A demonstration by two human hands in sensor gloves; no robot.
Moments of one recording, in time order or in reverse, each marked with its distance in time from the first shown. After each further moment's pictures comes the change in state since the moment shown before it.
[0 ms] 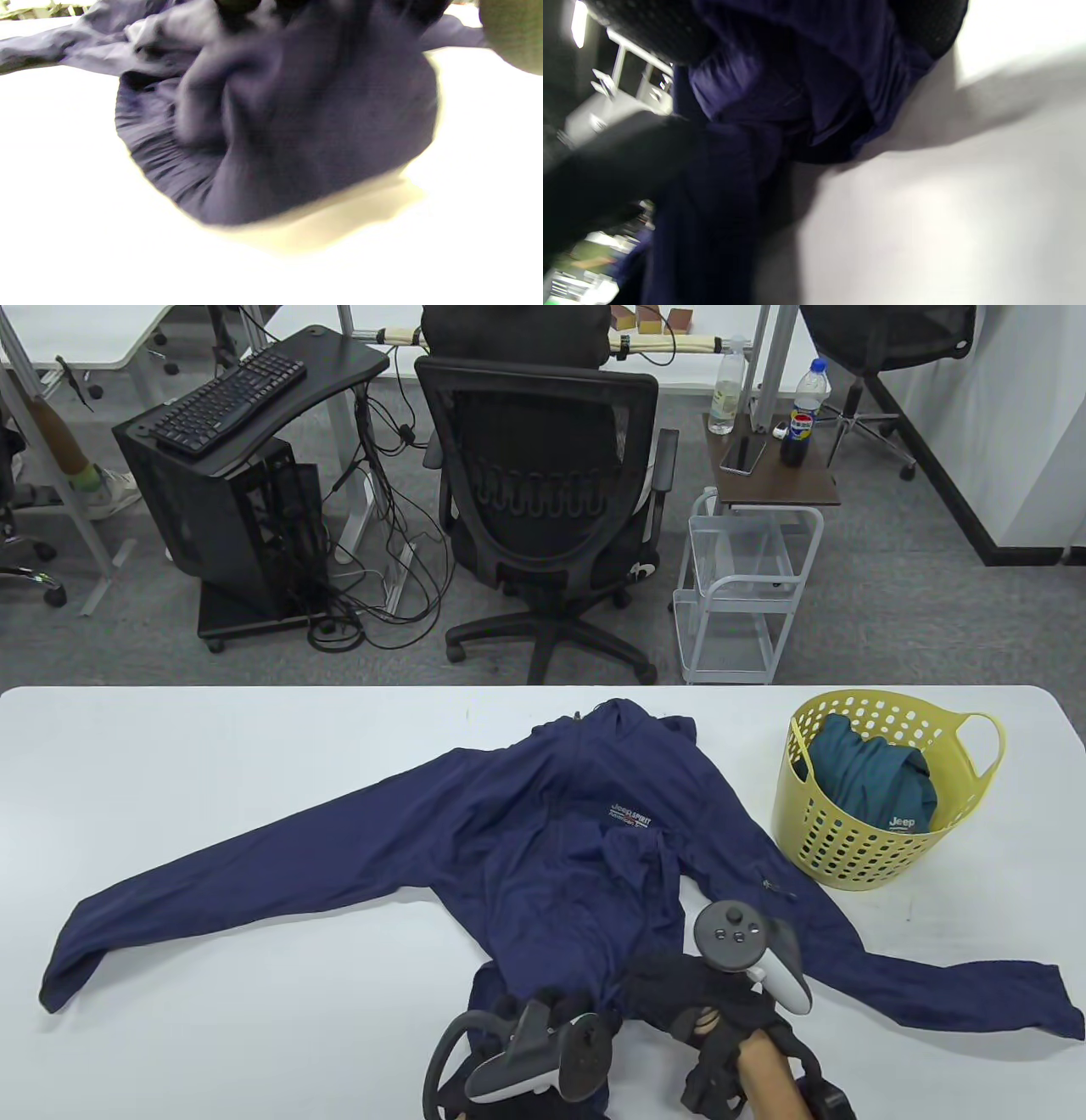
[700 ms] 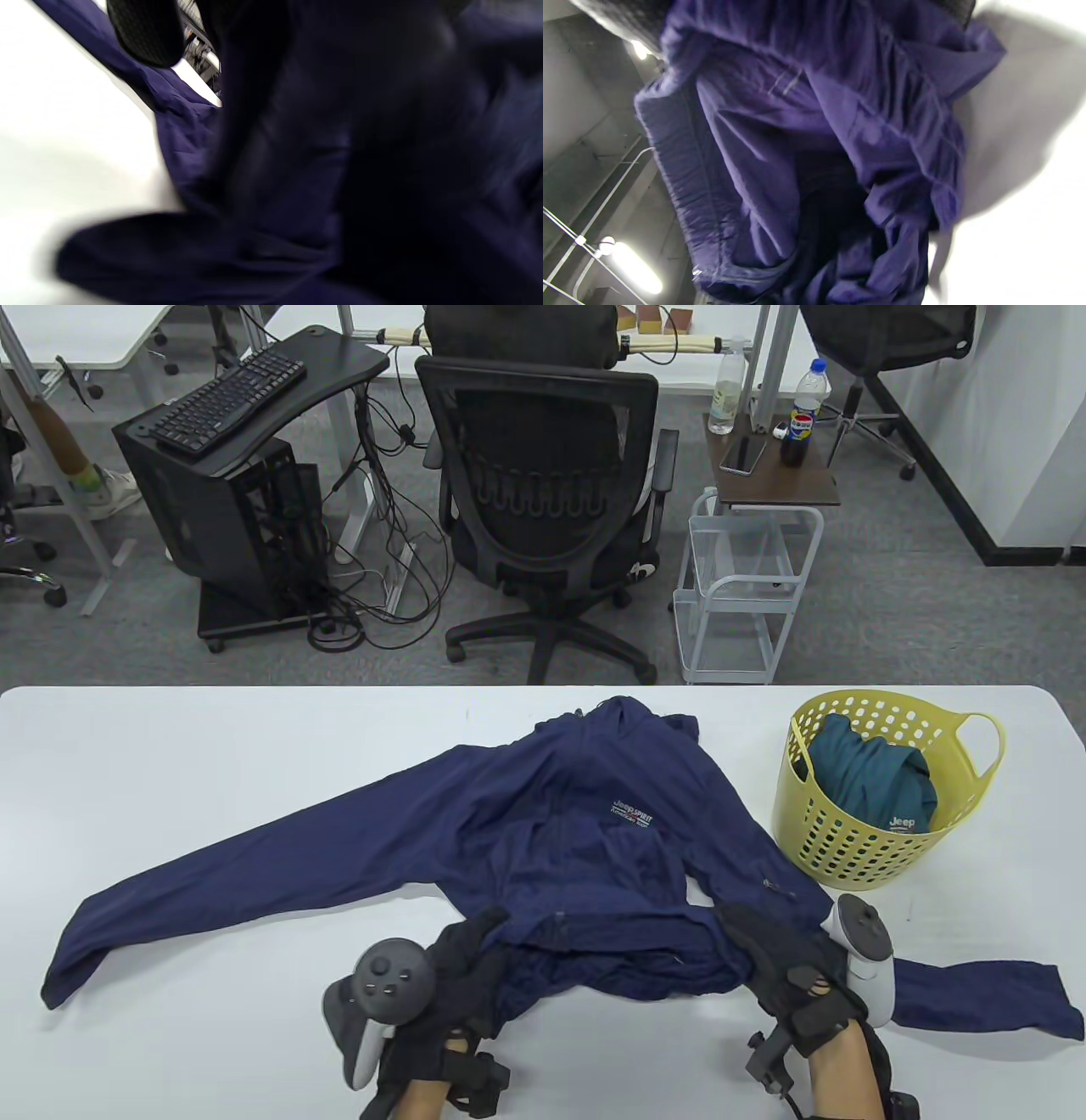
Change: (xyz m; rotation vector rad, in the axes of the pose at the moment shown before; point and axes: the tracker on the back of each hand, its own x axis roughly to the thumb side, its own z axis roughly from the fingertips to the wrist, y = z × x) left_hand -0.130 0.009 0.025 0.683 0.199 1.036; right_hand -0.033 -0.057 0.025 -0.122 -0.175 -0.554
